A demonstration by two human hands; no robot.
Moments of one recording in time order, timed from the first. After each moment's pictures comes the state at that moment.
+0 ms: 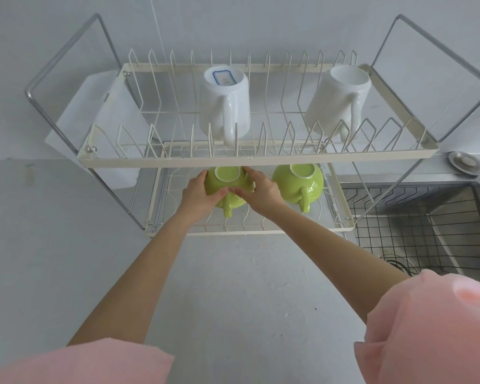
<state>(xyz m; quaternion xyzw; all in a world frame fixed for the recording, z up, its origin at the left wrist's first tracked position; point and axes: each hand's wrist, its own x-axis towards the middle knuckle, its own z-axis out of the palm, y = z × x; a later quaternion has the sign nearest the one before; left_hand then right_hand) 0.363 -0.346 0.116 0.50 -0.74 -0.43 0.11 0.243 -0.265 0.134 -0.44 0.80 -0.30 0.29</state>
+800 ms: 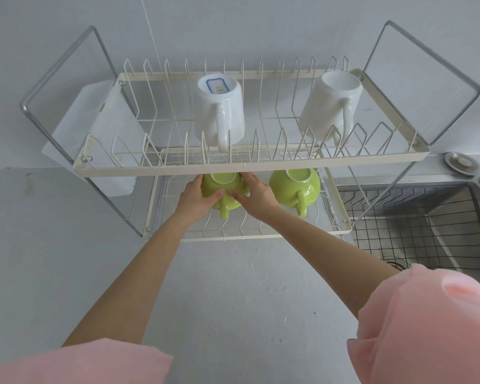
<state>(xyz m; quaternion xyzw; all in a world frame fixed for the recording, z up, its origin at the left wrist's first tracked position) 0.358 -0.348 0.120 0.50 -0.74 -0.43 0.12 0.237 -0.273 0.118 -0.47 0.79 -0.28 0.27</state>
